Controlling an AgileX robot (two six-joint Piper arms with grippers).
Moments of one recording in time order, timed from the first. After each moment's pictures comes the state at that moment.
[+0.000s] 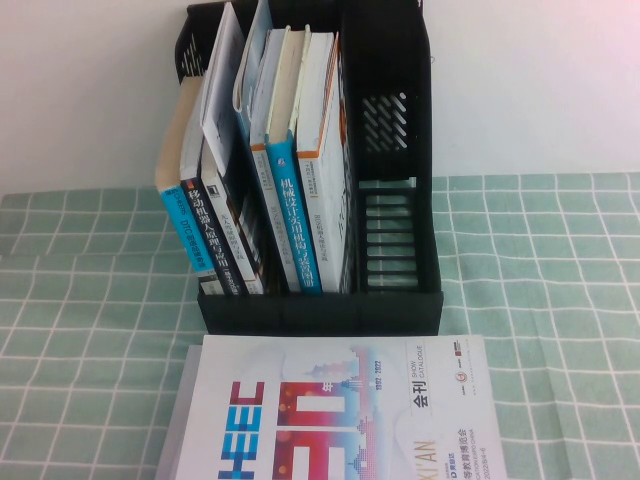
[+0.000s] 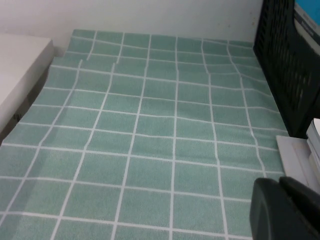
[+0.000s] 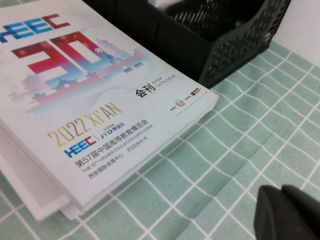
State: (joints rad) right arm 0.50 0.14 -0.24 0.09 0.64 -0.37; left arm -0.05 -0.01 0.02 0.05 0.36 -0.22
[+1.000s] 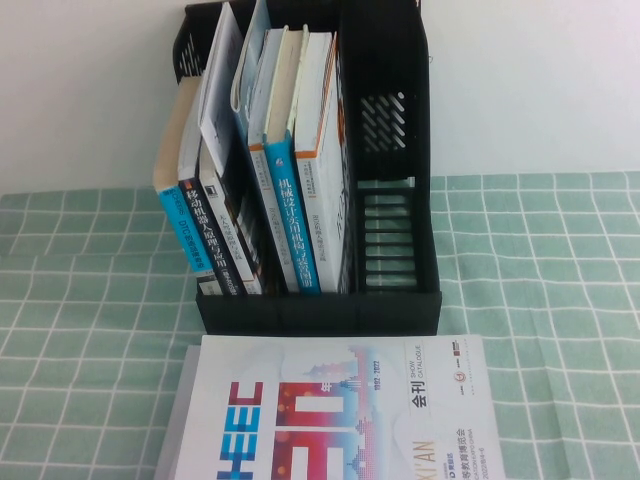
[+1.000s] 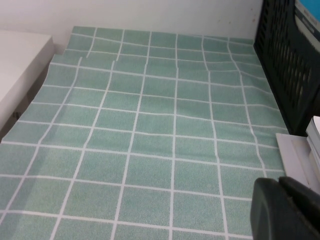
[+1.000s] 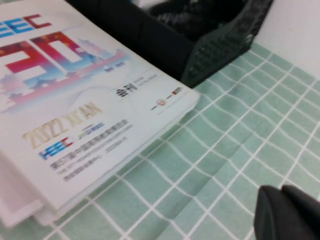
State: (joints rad) right arm 0.47 0.10 -0.21 0.07 0.62 -0.37; left arm -0.05 -0.01 0.02 0.05 0.38 -0.22
